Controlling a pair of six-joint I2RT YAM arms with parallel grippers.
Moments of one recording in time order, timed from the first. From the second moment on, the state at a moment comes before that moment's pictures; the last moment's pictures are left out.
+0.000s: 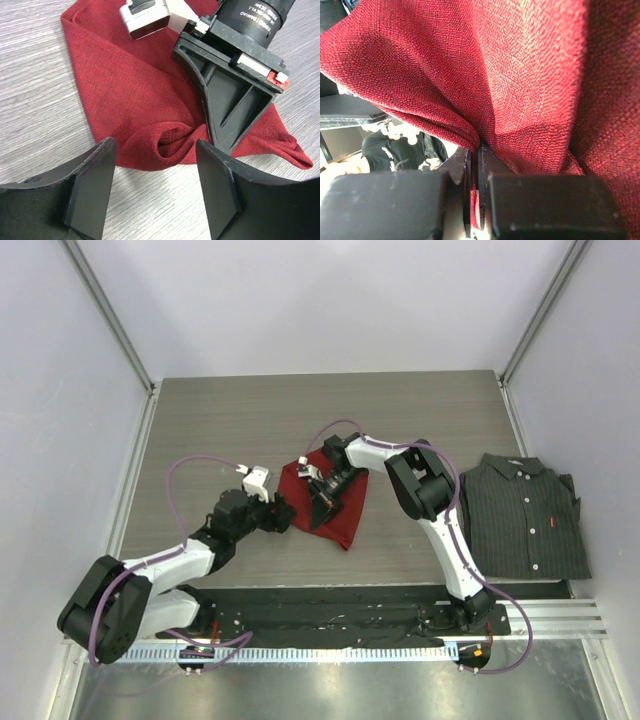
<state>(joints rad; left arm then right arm) -0.52 1.16 0.29 0.46 0.12 -0.28 0.60 2.40 1.71 -0.97 -1.04 -0.08</state>
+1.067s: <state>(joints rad) -0.53 1.37 0.49 0.30 0.04 -0.27 0.59 2.37 1.71 -0.95 -1.02 -0.04</state>
